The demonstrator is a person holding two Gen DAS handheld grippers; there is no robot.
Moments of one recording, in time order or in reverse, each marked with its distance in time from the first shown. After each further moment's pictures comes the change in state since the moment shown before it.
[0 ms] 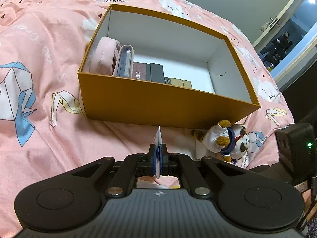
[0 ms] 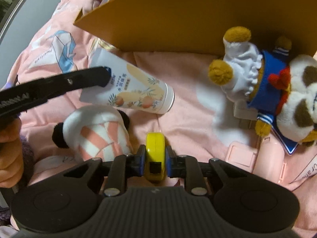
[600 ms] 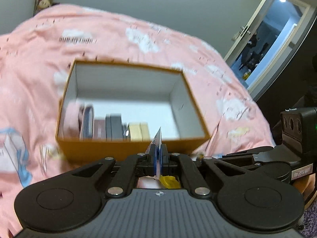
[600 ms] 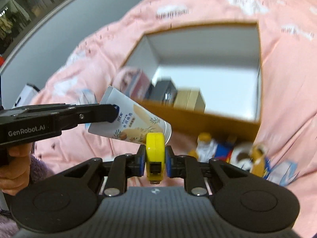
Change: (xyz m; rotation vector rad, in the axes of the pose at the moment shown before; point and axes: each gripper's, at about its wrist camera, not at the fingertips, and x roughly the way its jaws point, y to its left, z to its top) left arm -0.062 -0.057 0.045 0.124 -0.139 -0.103; right arm -0.125 0.020 0.016 -0.114 -0.332 -0.072
